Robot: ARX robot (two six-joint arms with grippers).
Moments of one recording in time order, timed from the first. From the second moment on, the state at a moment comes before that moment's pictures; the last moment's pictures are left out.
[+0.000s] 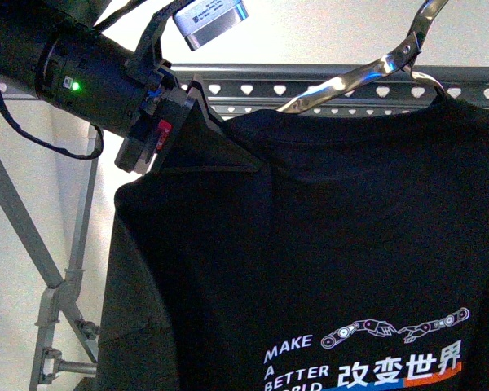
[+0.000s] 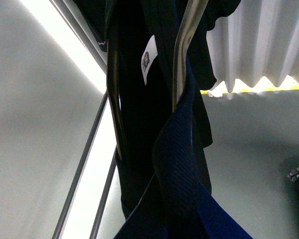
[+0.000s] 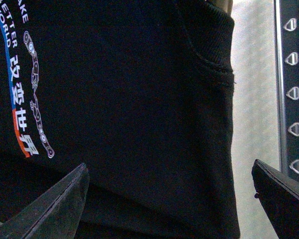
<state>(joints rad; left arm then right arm) -0.21 1.79 1.66 -0.52 0.91 1.06 -0.18 1.48 1.40 -0.51 -0.70 -1.64</state>
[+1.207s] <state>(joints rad) -0.21 1.79 1.68 -0.52 0.92 1.07 -0.23 1.62 1.37 -0.47 -0.72 -1.57</state>
